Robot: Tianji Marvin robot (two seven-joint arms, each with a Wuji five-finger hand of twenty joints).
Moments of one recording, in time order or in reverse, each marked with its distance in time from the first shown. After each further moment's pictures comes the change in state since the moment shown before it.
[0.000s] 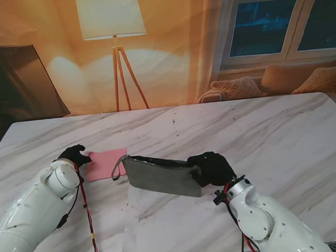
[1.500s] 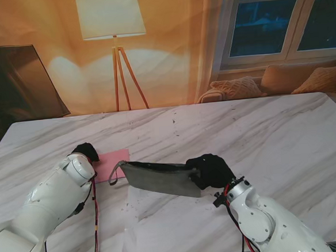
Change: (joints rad) left arm -0.210 -0.143 0.177 0.356 -0.166 -0.032 0.103; right arm -0.014 0.006 0.004 -0.020 -0.002 -0.014 0.024; left_hand 0.166 -0.129 0.137 -0.106 0.094 0.028 0.612 0.273 0.035 -0.003 0.092 0.046 0.064 -0.003 0.012 -0.012 0.050 0.002 0.003 0.009; right_hand 0.000 0.000 0.000 0.000 0.000 0.000 0.000 0.000 0.000 -0.005 0.000 0.000 0.000 -0.003 0.000 0.000 0.000 0.000 0.000 -0.011
